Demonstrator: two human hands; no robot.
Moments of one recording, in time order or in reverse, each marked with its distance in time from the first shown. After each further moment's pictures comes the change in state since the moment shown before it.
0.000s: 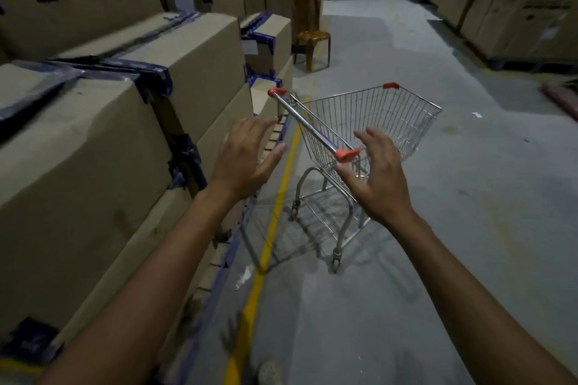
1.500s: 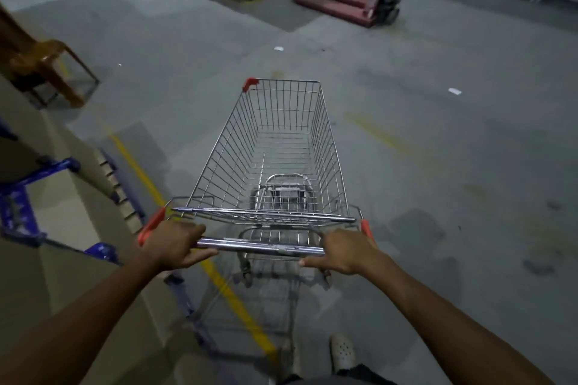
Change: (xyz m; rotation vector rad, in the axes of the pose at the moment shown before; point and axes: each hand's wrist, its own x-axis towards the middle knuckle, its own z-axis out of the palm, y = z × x) left_hand 0.383 -0.349 0.383 -0.038 -0.612 1.059; right_hand 0.225 0.160 0.211 -0.418 -0.691 0.989
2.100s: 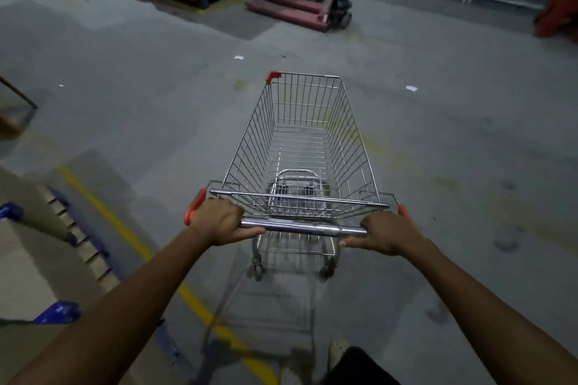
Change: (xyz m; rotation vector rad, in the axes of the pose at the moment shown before) left_hand 0.174 0.010 0.022 0.057 -0.168 0.082; right_hand 0.024 0.103 -0.030 0.005 0.109 0.258
